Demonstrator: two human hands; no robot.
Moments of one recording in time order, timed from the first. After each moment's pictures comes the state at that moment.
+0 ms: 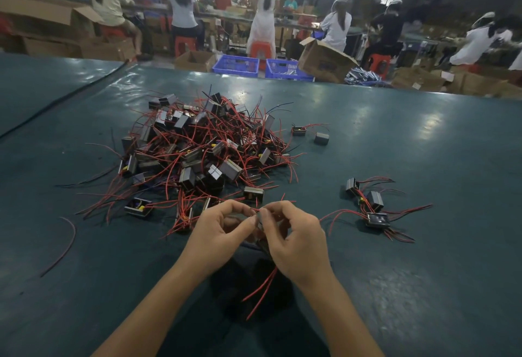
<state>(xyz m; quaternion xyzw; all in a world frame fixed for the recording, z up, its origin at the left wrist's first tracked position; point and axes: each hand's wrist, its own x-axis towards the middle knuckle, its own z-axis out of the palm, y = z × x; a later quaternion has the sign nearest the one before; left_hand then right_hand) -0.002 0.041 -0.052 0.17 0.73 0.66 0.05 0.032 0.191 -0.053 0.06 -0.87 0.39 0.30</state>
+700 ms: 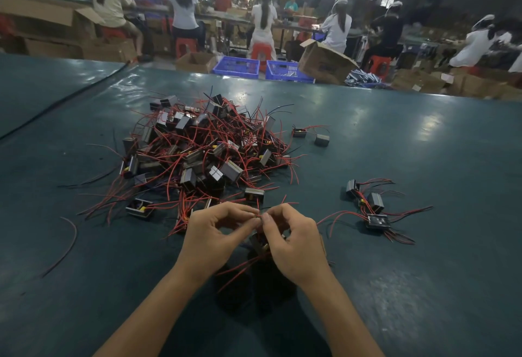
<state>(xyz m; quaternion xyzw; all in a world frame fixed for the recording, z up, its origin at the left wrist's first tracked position) -0.004 0.037 -0.058 0.23 0.73 0.63 -0.12 0.031 0.192 -0.053 0.04 -0.86 0.46 0.20</state>
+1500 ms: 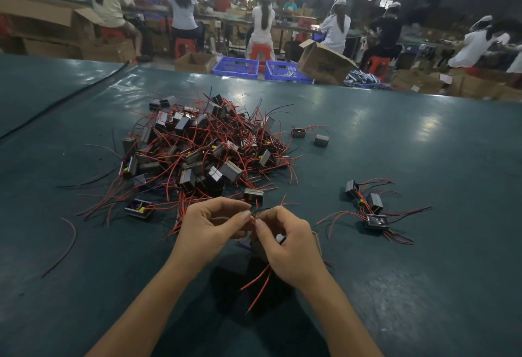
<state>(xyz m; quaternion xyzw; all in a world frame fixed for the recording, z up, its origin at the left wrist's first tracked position) -0.007 0.033 -0.048 0.13 0.68 0.72 0.01 0.030 0.192 -0.058 0.09 -0.84 0.51 0.16</state>
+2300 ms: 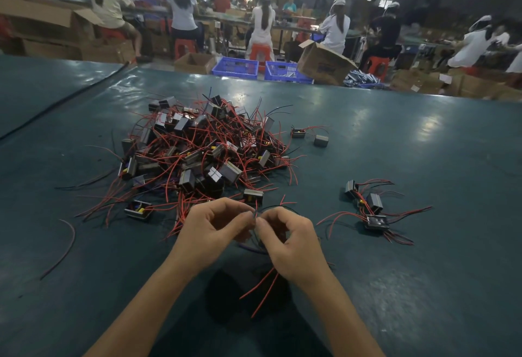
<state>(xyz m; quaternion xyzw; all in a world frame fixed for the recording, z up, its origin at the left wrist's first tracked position) -0.006 0.032 -0.044 0.20 0.70 0.68 0.00 0.028 0.191 -0.054 0.10 -0.82 0.53 0.19</state>
